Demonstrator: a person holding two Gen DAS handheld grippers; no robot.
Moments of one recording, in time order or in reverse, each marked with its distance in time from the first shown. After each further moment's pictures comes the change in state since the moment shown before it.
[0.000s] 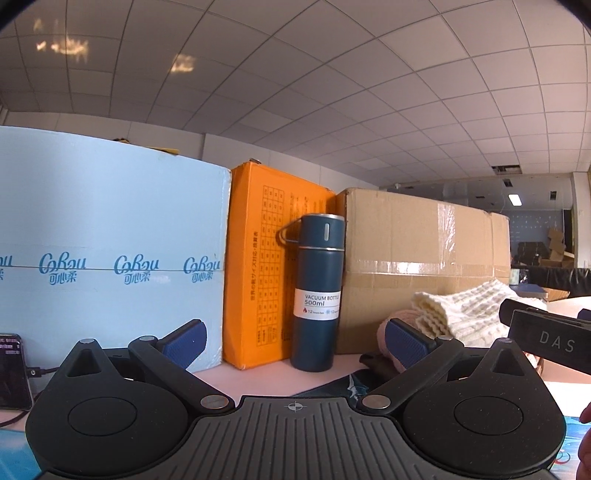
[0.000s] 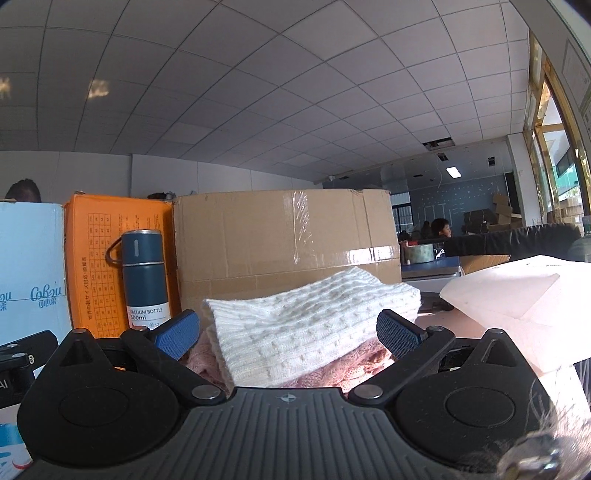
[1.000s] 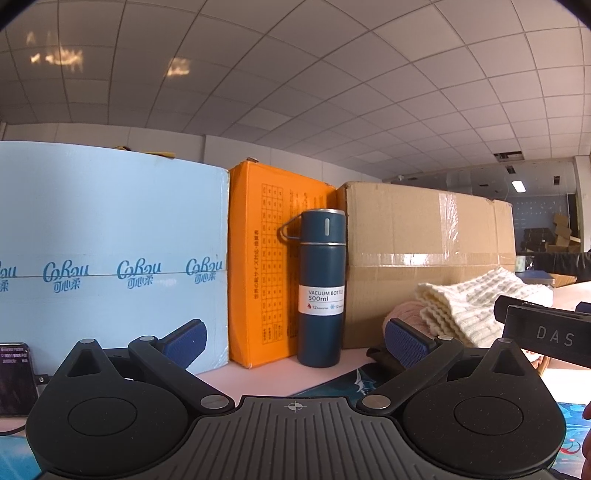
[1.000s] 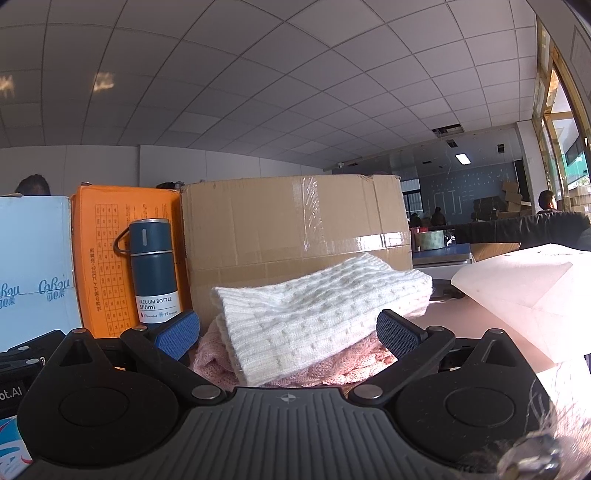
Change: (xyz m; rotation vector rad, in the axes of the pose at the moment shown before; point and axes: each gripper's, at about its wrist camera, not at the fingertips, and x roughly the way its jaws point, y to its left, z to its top) left arm 0.000 -0.005 -0.001 0.041 0.013 0.026; right arm 0.005 0.000 -0.002 0.006 0.023 0.024
